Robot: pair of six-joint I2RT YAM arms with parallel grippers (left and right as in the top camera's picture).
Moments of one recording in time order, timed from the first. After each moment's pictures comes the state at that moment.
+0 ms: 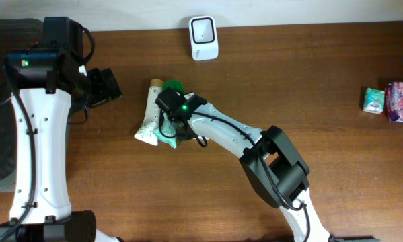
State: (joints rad) left arm 0.00 1.70 2.00 -1.56 -0.09 -0.41; right arm 0.75 2.26 1.73 -0.87 0.26 0.48
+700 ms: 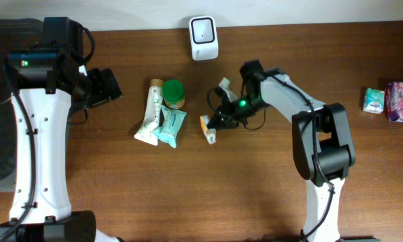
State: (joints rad) left arm 0.00 1.70 2.00 -1.56 -0.09 -0.40; right arm 0.25 2.21 1.56 -0.94 -1.00 -0.03
